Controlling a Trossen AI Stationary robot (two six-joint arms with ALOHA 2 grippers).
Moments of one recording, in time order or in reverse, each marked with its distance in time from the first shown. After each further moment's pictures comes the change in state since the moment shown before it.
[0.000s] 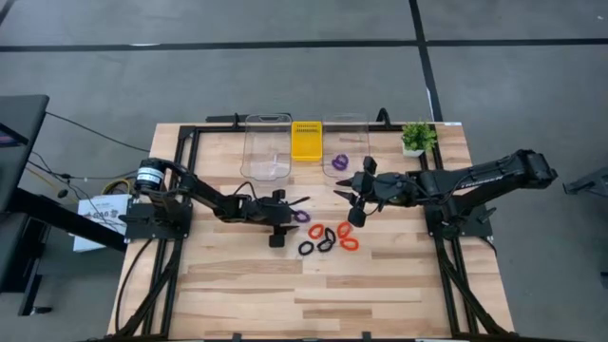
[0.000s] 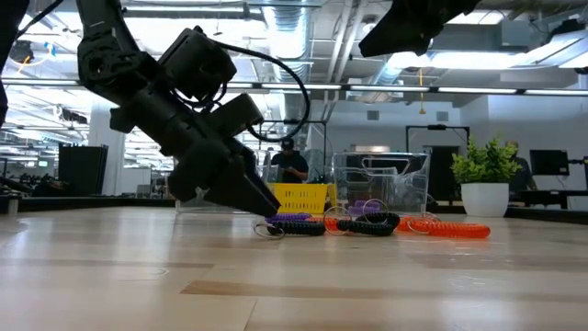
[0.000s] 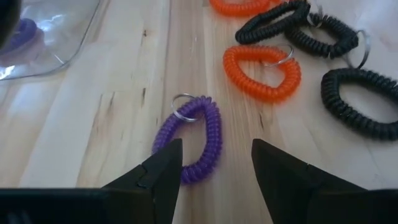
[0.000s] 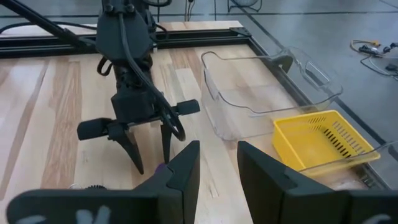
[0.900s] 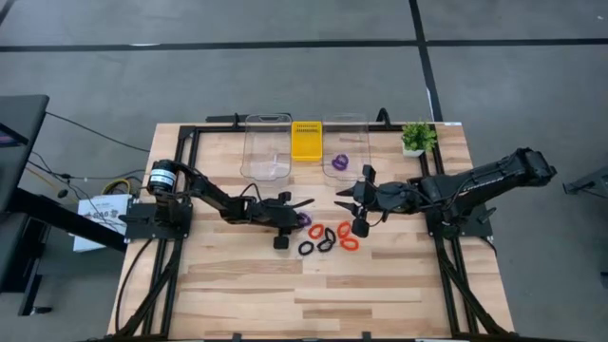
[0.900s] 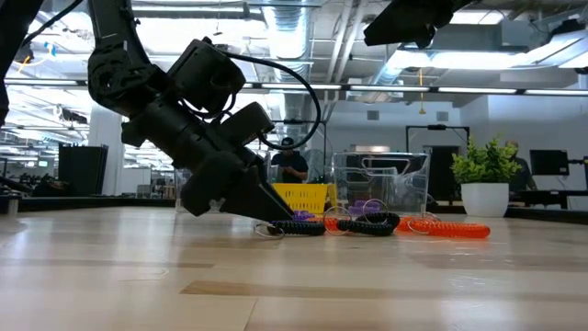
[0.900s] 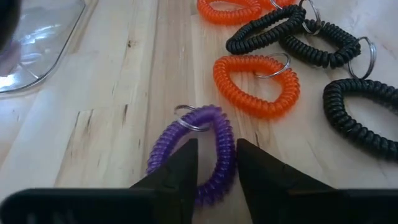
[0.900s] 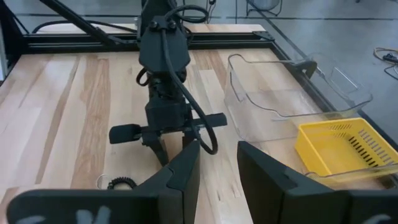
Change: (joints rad) left arm 0.010 0.099 0.037 0.060 0.033 0.014; right arm 0.079 0.000 0.000 0.001 0.002 0.008
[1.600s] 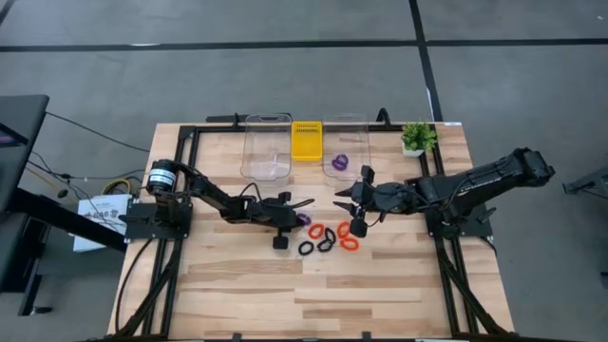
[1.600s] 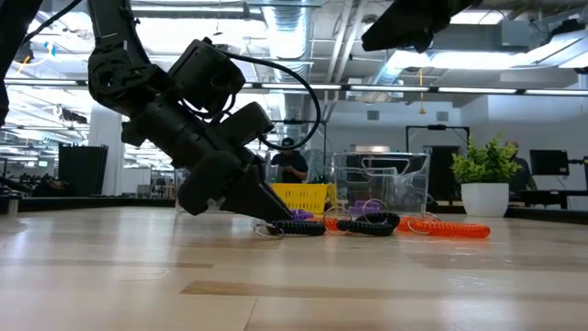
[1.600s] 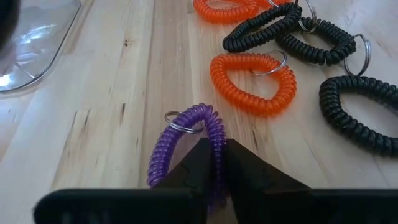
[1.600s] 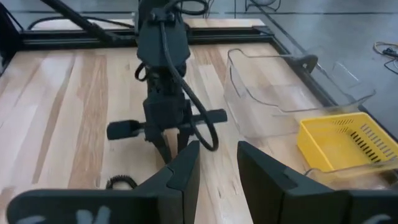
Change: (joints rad) left arm 0.001 -0.009 -0.003 -0.009 0.019 0.006; right arm 0.000 0.026 -0.001 0.009 0.000 0.016
